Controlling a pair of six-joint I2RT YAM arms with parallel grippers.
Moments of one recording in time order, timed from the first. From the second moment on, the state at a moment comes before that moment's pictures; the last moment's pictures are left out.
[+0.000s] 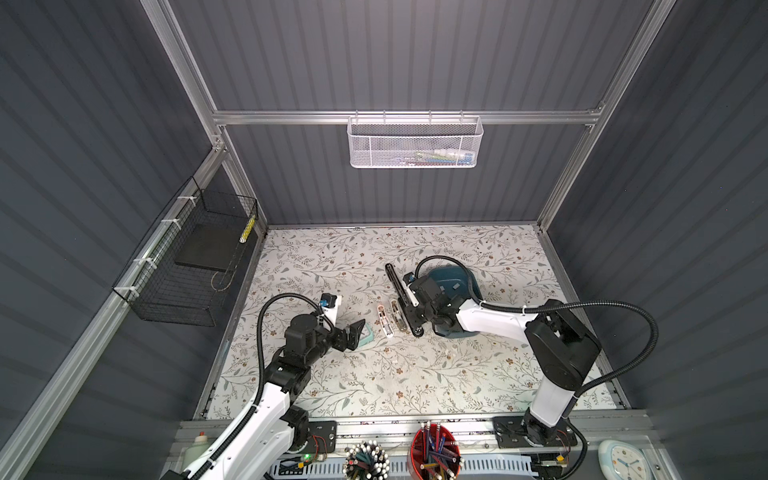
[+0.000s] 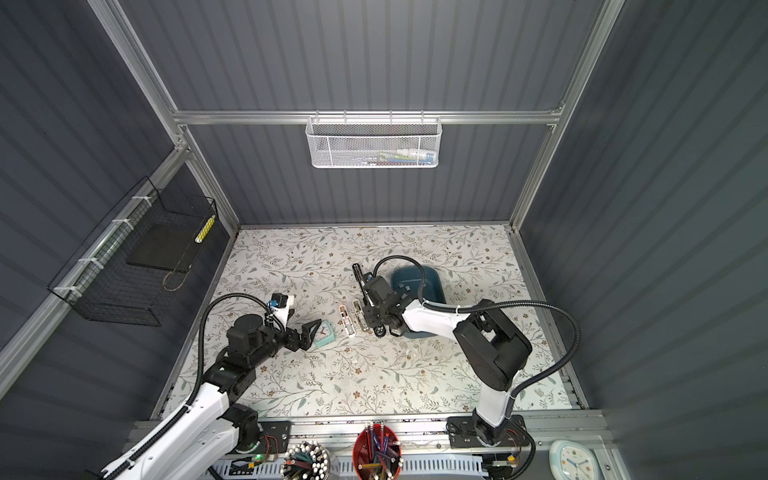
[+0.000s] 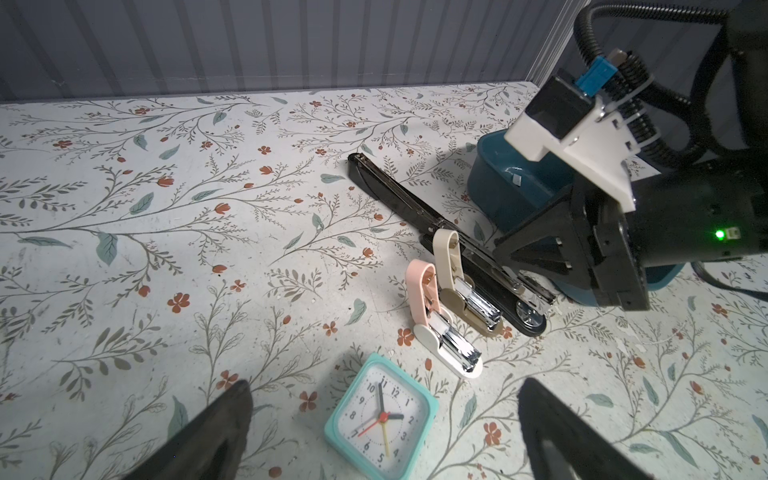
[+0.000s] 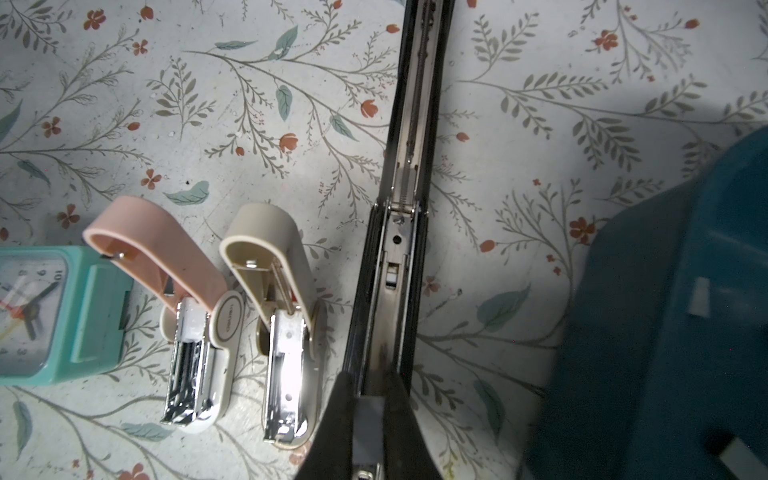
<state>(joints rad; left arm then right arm) -0.37 0.74 0.31 0.02 0.21 -0.09 0.79 1.78 1.05 -0.16 0.11 0.22</state>
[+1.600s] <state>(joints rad) -0.37 0.75 0.31 0.02 0.21 -0.09 0.81 1.73 1.03 -0.18 0.15 0.18</state>
